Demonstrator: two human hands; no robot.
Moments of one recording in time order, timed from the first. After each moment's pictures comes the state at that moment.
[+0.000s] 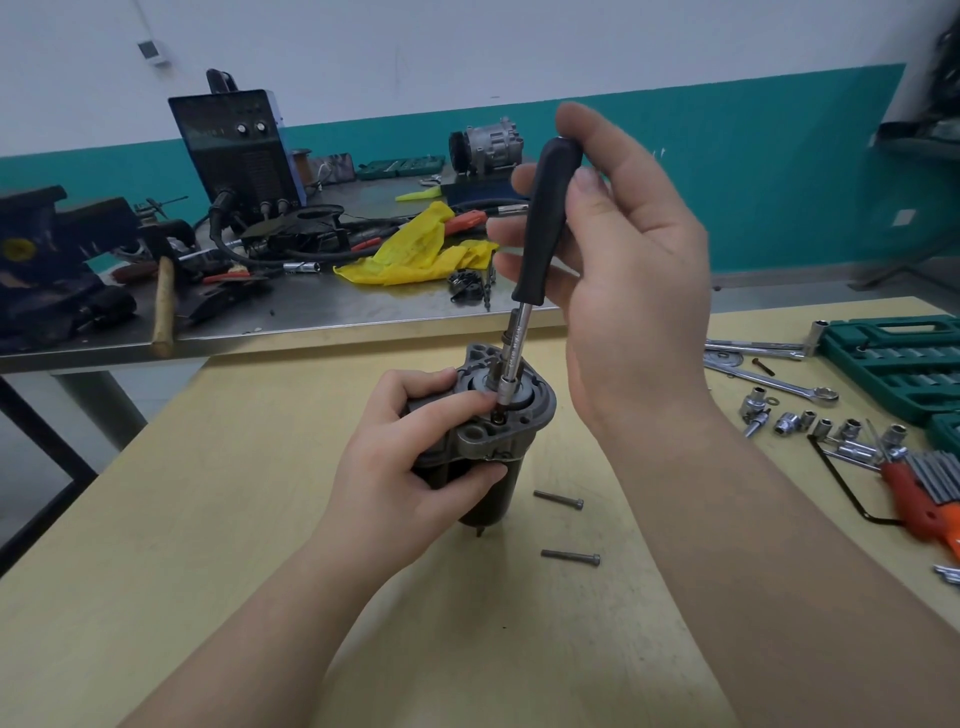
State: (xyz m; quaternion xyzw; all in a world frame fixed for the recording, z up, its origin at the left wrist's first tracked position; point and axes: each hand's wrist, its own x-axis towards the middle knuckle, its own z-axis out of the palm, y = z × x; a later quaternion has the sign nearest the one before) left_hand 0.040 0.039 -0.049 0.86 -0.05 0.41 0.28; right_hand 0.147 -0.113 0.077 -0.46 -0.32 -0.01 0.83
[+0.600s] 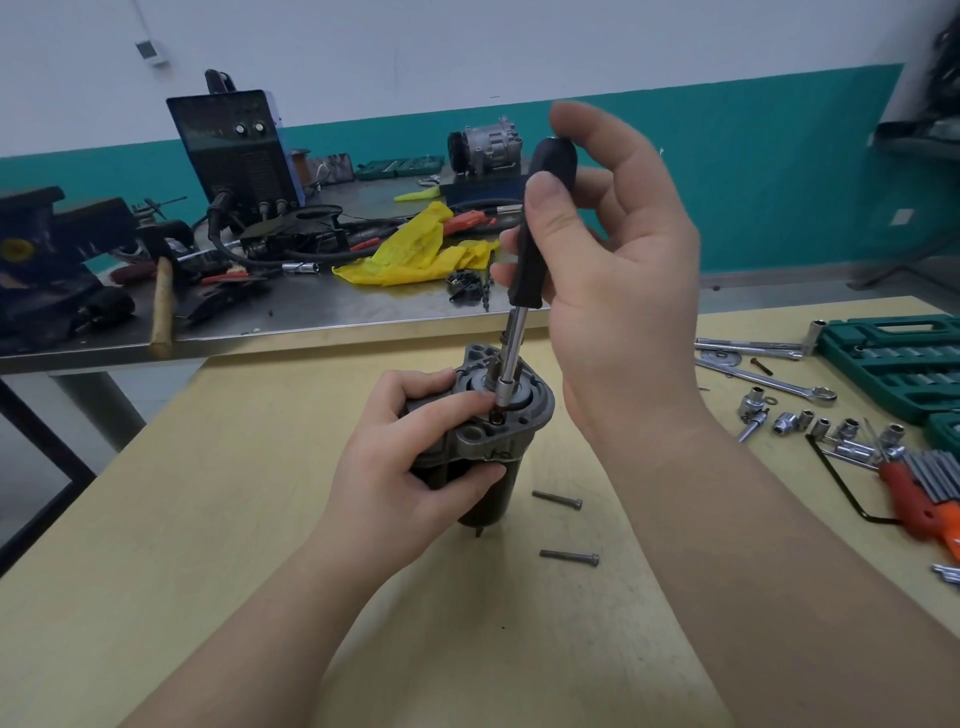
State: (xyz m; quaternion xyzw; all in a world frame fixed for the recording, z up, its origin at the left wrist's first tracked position) left_hand 0.041 0.039 -0.050 0.86 -0.05 0.41 0.29; right_hand 0.142 -0.112 0.079 -0.48 -0.36 -0.07 0.80
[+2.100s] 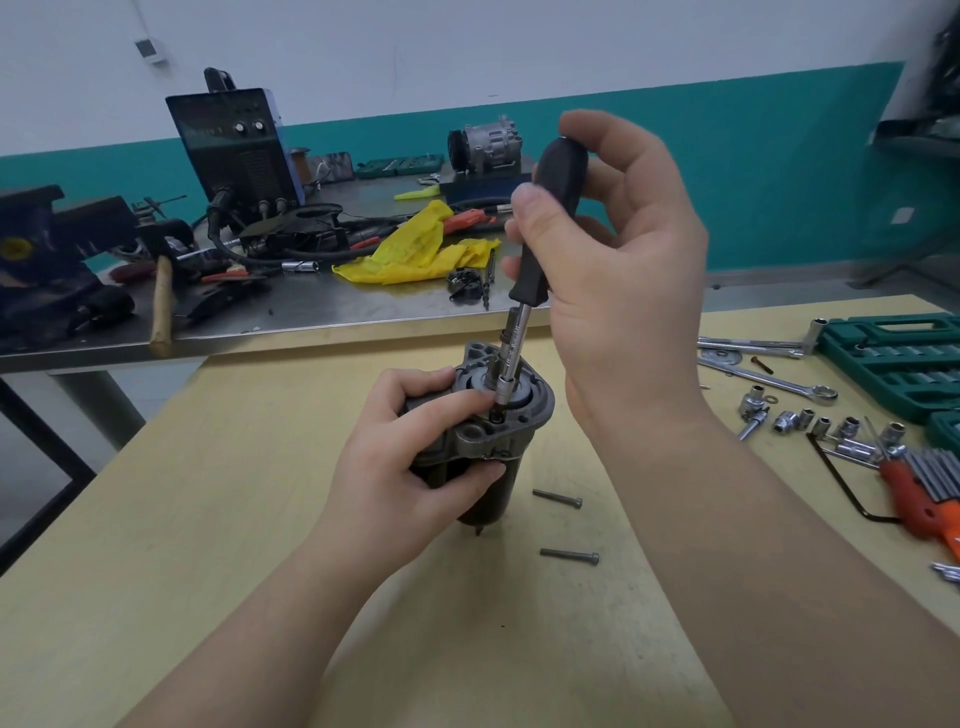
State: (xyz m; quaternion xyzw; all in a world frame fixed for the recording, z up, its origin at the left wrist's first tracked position) left_hand 0.039 0.037 -0.048 0.86 -0.04 0.41 0.29; right_hand 0.144 -0.113 0.079 -0.48 -0.33 -0.09 0.81
